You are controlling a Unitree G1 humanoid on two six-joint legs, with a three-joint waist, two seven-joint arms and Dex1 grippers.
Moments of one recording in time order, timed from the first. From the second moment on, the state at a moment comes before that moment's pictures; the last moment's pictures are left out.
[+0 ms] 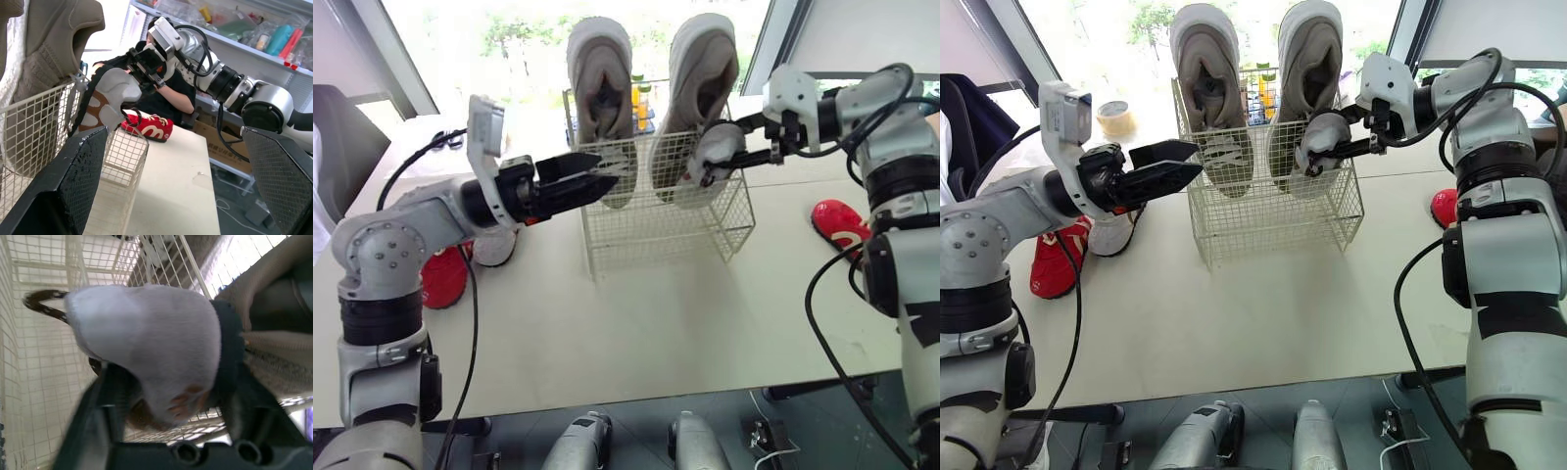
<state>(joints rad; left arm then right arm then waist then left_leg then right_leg) -0.76 0.63 0.22 -0.17 -1.13 1.00 -0.76 -1.48 -0.70 0.20 1.19 -0.04 -0.25 1.47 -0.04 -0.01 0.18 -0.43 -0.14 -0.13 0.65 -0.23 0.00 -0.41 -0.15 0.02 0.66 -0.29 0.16</state>
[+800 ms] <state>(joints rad) -0.82 0.80 0.17 0.07 -0.79 0.89 -0.69 -1.13 -0.85 -0.01 0.03 0.34 0.36 1.40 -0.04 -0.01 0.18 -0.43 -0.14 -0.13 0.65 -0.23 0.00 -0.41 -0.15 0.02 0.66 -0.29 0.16</state>
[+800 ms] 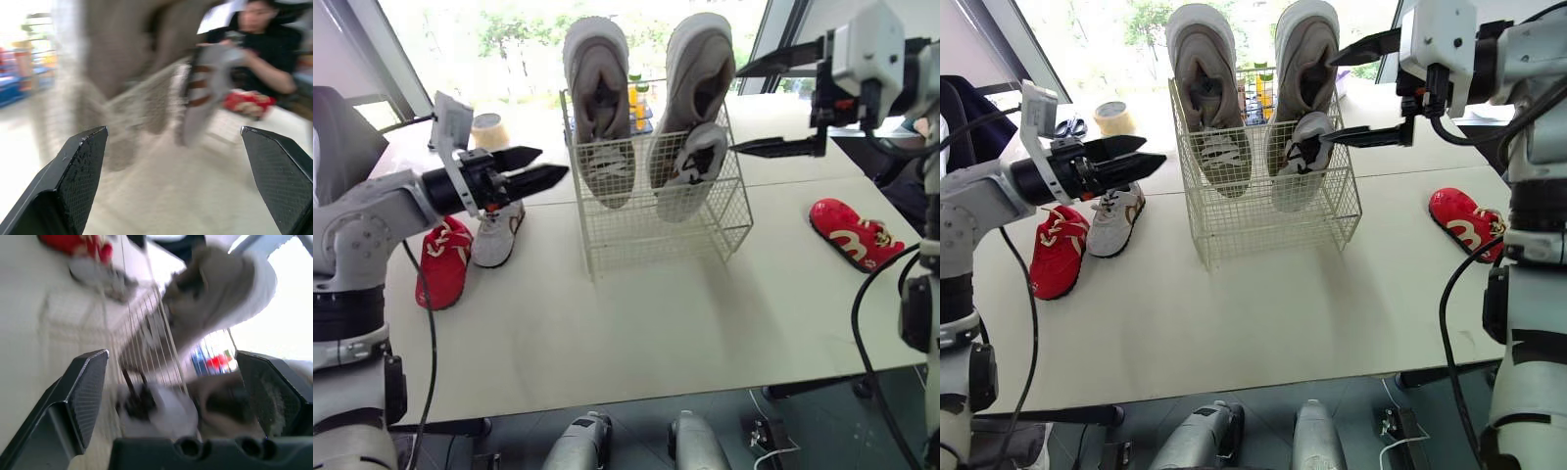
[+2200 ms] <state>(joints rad) -1.23 0.58 -0.02 1.29 -0.02 0.45 -0.64 -0.87 -0.76 0.03 -0.43 0.53 0.66 0.98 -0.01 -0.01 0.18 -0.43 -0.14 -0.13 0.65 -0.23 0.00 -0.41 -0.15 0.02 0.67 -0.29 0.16</state>
